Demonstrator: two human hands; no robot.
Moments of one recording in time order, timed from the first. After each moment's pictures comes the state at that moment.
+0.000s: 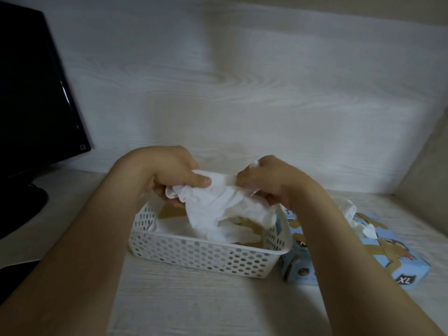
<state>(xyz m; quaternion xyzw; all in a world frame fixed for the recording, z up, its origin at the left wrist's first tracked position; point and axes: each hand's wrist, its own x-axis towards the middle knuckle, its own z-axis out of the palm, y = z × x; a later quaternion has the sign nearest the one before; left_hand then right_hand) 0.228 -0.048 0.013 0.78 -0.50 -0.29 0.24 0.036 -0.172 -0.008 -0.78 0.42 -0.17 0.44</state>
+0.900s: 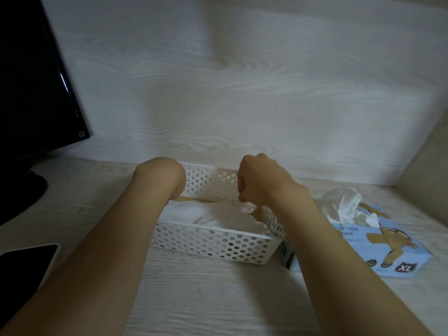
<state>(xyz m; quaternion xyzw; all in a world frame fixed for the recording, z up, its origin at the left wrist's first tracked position) 0.231 -0.063 -0.025 0.89 -0.42 -0.12 -0.16 0.060 -0.167 -0.039 -0.92 0.37 -0.09 0.00</state>
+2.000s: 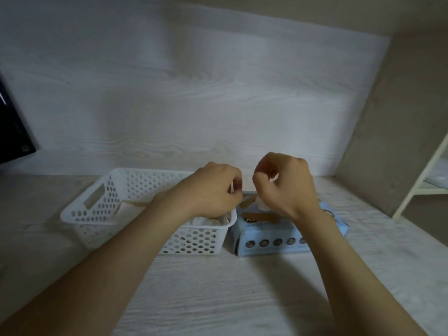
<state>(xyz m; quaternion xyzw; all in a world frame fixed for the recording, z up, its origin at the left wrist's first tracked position) 0.086 -0.084 -0.023 0.67 -0.72 -0.06 0.20 -0.085 -0.155 -0.035 -0.82 0.37 -0.44 0.06</state>
